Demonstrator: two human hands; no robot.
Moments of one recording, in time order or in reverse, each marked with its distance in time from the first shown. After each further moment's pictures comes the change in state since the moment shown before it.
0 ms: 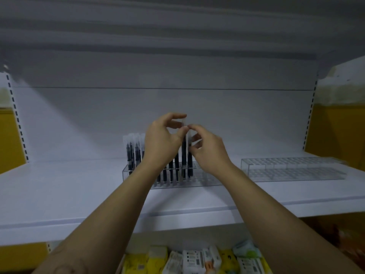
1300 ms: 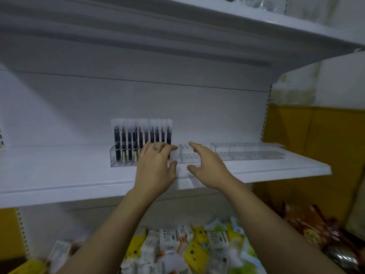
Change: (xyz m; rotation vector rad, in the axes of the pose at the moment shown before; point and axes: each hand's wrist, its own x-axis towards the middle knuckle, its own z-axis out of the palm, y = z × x) left_hand -0.119 0.013 -0.002 0.470 -0.158 0.234; right_hand -0.113 -0.004 -0.052 -0.256 -0.233 0.175
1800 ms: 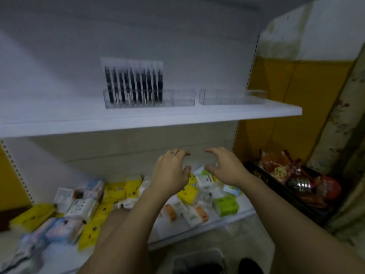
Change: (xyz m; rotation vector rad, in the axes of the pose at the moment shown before) left_hand -0.153 0.044 0.028 -0.208 -0.417 -0.032; right_hand -0.164 0.044 0.039 -0.221 -0.138 0.269
